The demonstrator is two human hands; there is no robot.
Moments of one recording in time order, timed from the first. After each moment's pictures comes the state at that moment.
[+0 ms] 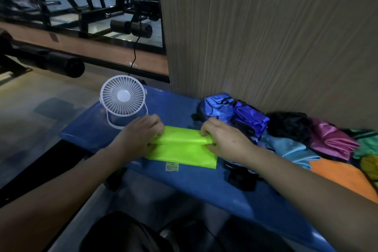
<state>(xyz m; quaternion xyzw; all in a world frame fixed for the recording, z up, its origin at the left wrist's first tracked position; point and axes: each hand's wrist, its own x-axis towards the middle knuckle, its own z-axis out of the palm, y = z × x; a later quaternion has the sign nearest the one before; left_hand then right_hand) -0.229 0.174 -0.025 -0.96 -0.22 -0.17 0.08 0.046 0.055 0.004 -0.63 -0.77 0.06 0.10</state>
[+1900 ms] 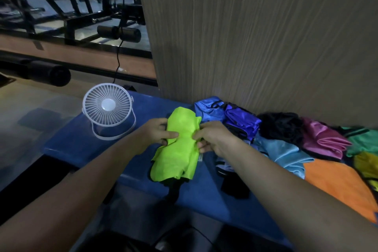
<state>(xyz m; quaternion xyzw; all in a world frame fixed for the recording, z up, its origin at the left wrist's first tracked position) -0.147 0.196 -0.018 -0.68 -0.42 -0.15 -0.58 0.034 0.099 0.000 -0.71 -0.28 0.50 0.41</state>
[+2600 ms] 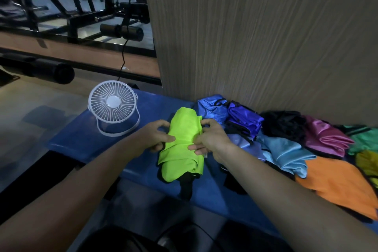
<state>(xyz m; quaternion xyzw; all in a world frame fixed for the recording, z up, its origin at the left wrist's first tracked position) -0.167 0.190 -0.028 -0.67 -0.44 -0.13 -0.58 0.015 0.086 -0.008 -0.67 -0.28 0.50 0.46</state>
